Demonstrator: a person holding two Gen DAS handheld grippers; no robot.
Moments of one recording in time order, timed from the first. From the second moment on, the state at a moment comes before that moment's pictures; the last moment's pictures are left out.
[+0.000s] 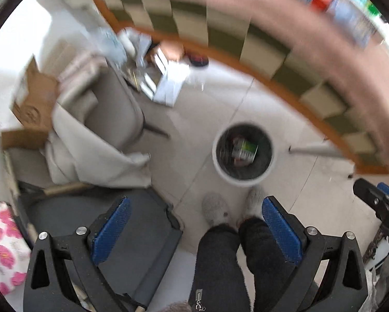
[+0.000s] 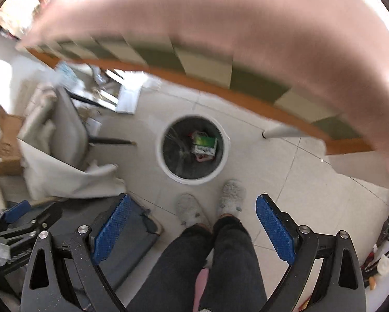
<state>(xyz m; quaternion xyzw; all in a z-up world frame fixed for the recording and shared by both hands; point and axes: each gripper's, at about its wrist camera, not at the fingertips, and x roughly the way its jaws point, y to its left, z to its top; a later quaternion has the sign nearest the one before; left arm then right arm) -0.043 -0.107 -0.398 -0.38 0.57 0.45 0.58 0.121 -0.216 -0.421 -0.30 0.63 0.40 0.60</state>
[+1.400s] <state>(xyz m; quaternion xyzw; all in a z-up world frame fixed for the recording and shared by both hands) 0.166 0.160 -0.402 -0.53 0.50 0.47 0.50 0.389 0.140 -0.405 -0.59 0.48 0.46 0.47</state>
